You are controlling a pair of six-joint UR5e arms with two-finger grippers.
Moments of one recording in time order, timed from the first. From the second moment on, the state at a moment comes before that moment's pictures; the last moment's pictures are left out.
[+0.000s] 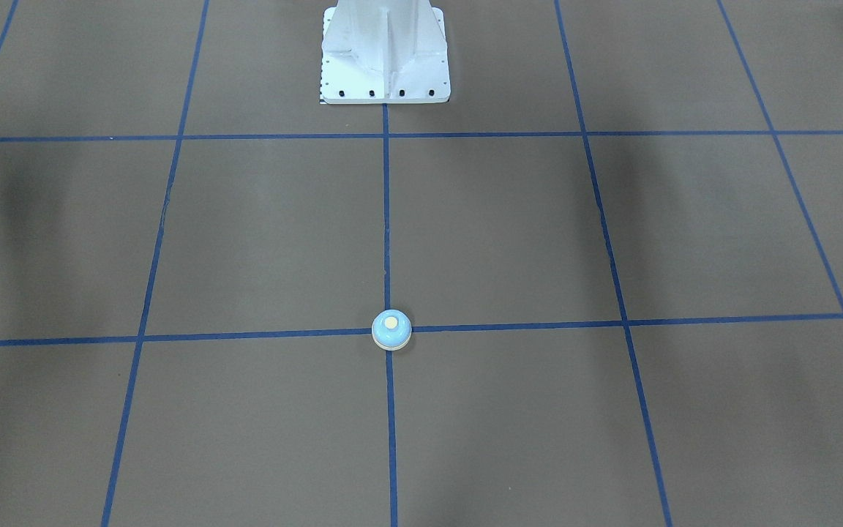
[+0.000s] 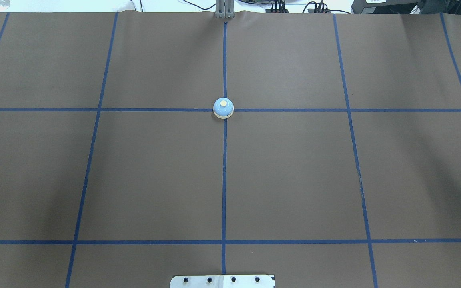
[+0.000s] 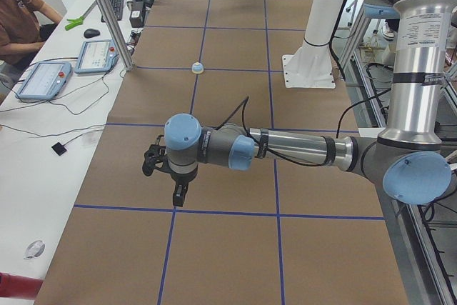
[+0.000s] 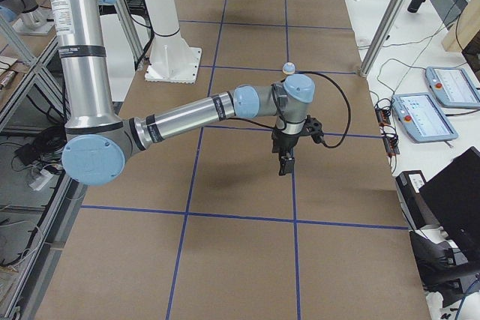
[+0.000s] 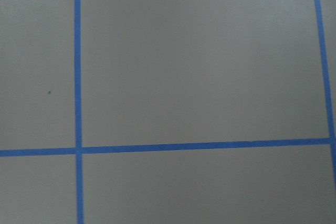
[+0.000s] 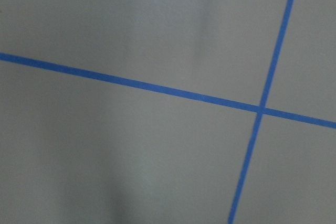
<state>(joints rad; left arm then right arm) -1.63 -1.56 -1.64 -1.66 -2.36 0.05 1.39 -1.51 1.80 -1.82 2.21 -0.05</state>
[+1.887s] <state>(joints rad) -1.57 -1.41 -1.80 -1.66 -2.24 -0.09 1.57 -1.64 1.69 -1.64 2.31 0.01</state>
